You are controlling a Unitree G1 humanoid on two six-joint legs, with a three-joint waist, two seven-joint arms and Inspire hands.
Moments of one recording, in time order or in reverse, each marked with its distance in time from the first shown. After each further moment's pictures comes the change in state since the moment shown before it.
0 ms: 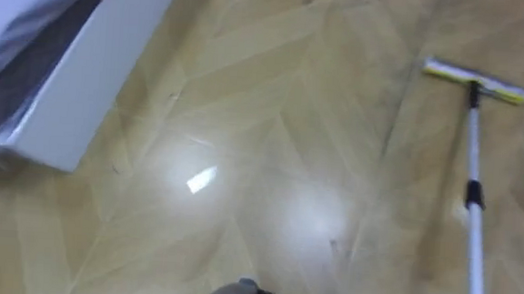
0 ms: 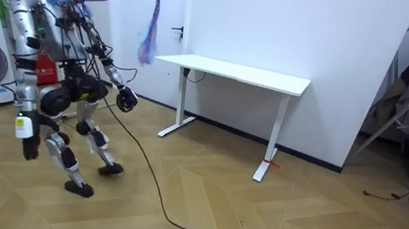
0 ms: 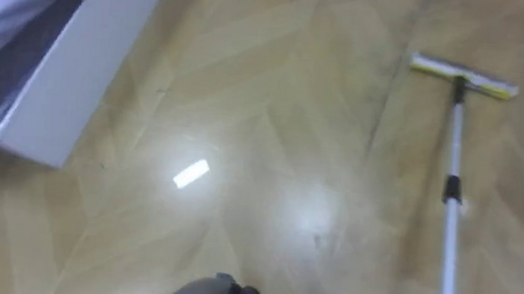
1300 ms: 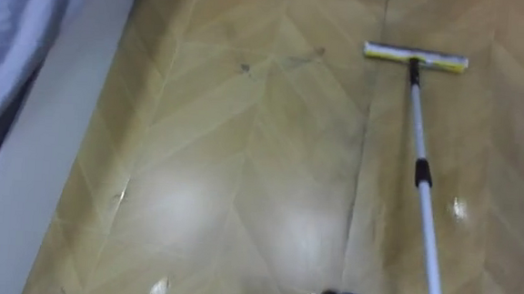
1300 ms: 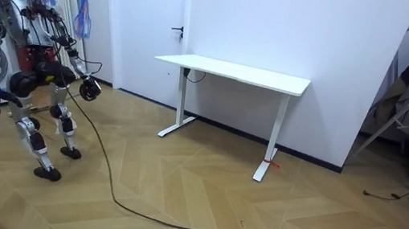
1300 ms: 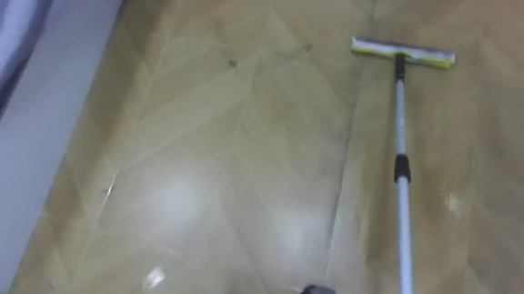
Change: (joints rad) left arm -0.026 0.003 -0.052 0.007 -0.044 0.061 0.014; right arm -0.183 0.032 -0.068 0.014 -0.138 0.031 -0.029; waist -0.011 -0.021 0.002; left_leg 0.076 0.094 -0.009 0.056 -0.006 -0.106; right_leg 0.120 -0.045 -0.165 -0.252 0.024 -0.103
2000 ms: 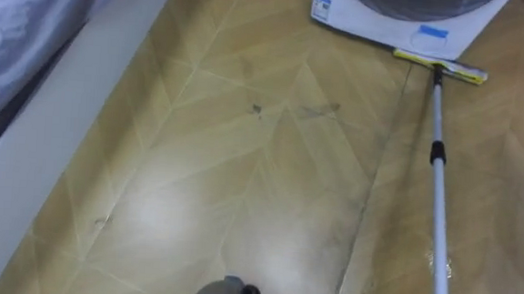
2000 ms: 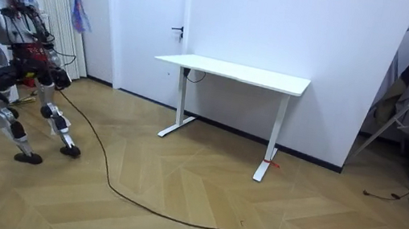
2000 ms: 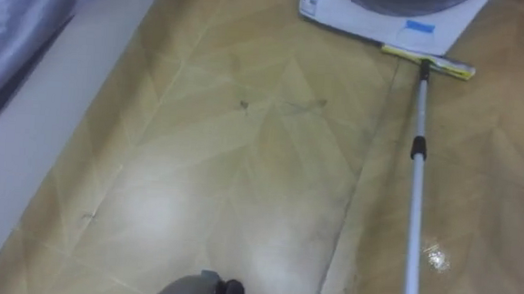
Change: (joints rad) left arm -0.005 0.031 0.012 -0.012 0.008 -0.058 -0.011; right arm -0.017 -0.022 0.049 -0.060 0.129 -0.084 0.080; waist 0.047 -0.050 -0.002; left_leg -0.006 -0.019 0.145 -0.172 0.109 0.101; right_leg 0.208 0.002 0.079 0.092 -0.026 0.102
